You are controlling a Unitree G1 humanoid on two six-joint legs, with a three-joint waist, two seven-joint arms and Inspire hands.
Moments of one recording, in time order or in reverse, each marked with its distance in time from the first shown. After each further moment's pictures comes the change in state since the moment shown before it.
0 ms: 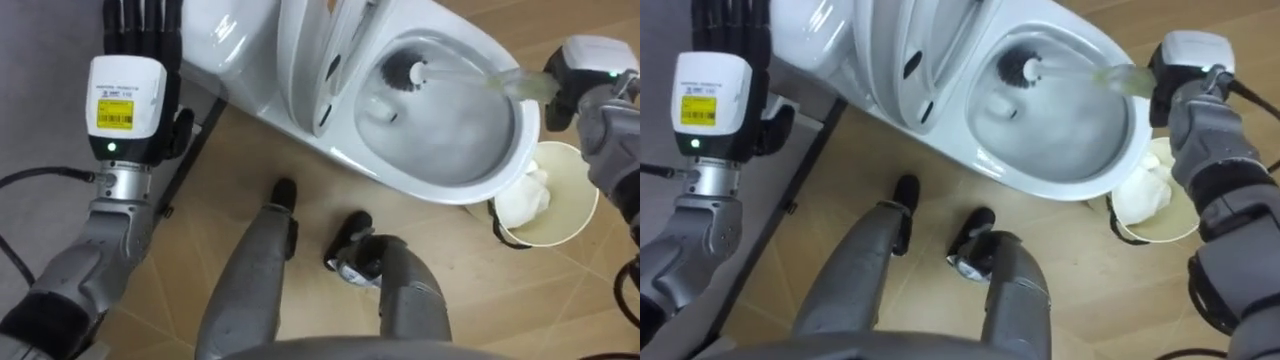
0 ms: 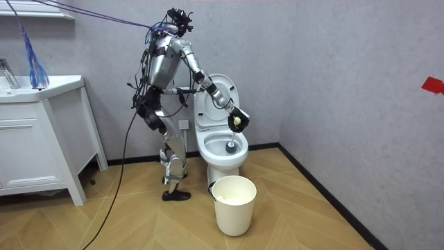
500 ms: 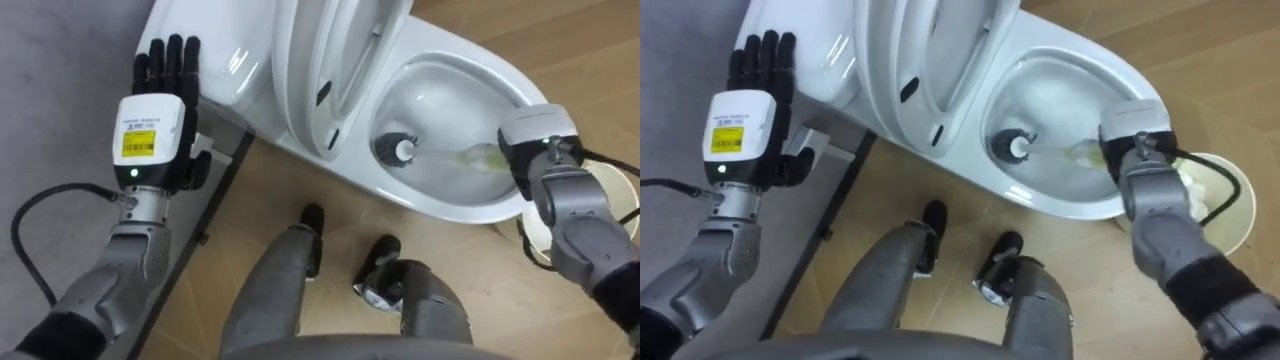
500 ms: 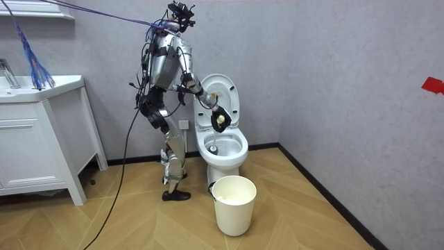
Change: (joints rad) left arm 0.030 -0.034 -0.049 0.032 -0.099 -0.011 -0.056; right arm 0.309 0.011 0.017 -0.489 -0.283 0.233 0.335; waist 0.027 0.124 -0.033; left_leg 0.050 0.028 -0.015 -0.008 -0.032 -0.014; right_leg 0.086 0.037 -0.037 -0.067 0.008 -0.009
